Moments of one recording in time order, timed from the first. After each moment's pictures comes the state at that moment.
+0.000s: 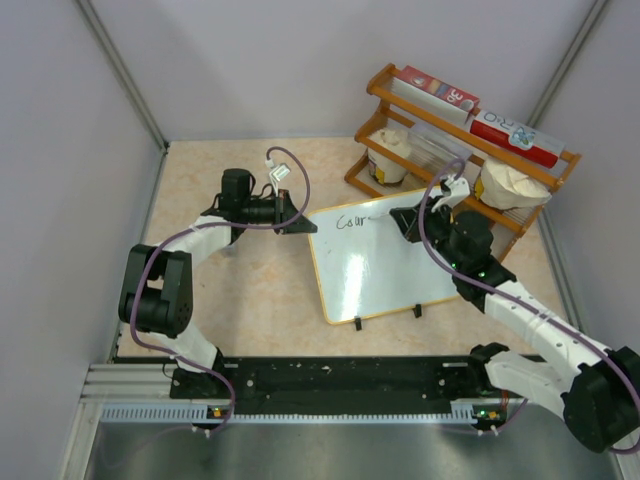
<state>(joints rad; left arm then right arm) -0.21 1.65 1.00 0.07 1.12 -0.29 0.47 0.99 0.61 0.29 -0.04 0.43</state>
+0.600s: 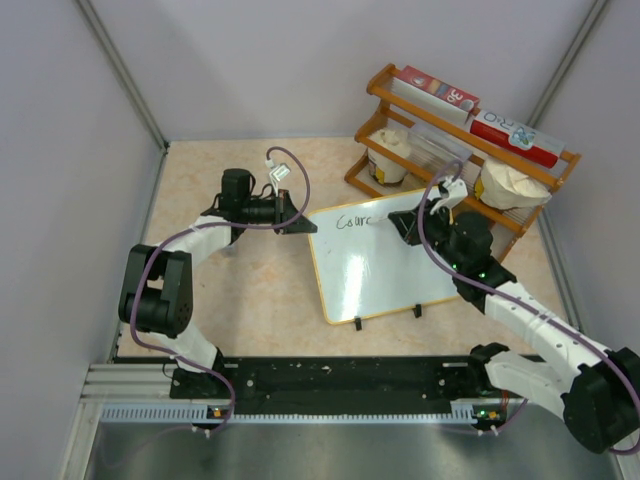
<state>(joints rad) -0.21 1.65 1.00 0.07 1.12 -0.29 0.46 0.99 0.61 0.28 -0.09 0.43</state>
